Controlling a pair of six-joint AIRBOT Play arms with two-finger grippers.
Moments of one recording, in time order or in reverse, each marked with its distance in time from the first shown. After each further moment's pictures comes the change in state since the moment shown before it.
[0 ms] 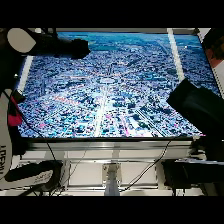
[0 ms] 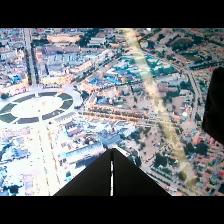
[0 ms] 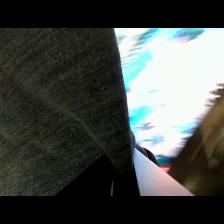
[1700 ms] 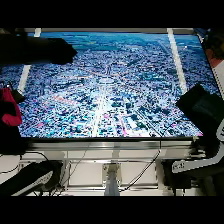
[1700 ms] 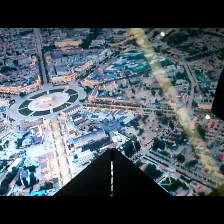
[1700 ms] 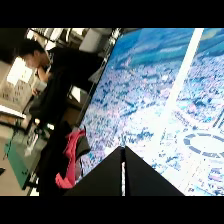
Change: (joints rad) left arm -0.076 0.294 0.000 0.169 -0.158 -0.063; right arm 0.991 0.009 0.744 0.768 0.183 -0.066
